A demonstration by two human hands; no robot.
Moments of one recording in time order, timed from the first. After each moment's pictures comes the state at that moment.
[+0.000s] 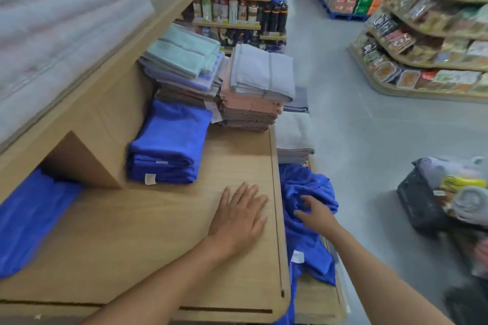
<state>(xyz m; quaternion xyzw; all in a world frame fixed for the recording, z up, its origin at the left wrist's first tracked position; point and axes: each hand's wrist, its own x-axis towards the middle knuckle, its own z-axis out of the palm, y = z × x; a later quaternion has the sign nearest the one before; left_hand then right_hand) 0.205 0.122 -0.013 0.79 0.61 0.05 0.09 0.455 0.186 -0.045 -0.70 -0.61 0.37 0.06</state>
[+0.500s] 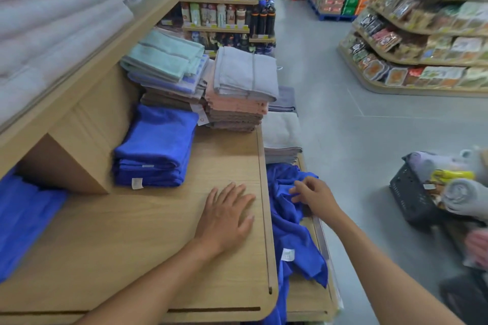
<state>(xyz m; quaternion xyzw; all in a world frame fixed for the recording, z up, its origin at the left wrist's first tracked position) 0.207 0.123 -0.025 0.77 0.62 0.10 0.06 0.469 0.202 -0.013 -0.64 -0.52 0.47 0.32</state>
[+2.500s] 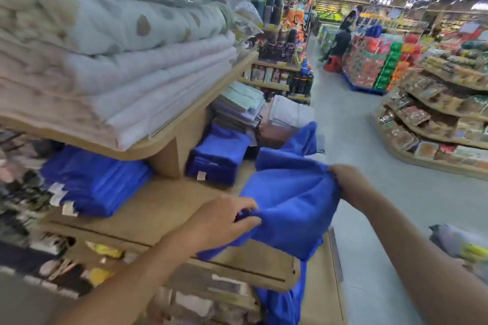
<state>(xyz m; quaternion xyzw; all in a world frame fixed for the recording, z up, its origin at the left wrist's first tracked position) 0.131 -0.045 0.158 0.75 0.58 0.26 0.19 0.417 0.144 0.178 -0.61 -0.53 0.48 0.35</state>
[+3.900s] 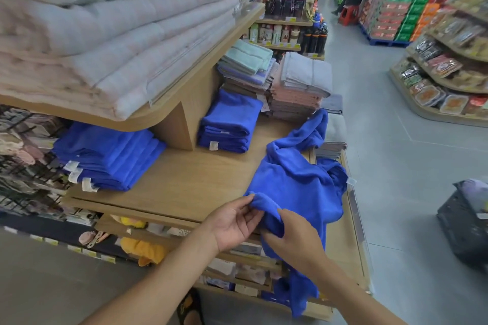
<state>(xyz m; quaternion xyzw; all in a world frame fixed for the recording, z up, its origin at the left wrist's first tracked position) 0.142 -0.052 0.058 -0.03 0.37 0.52 0.77 0.323 -0.047 0.049 -0.51 -0.81 0.22 0.21</state>
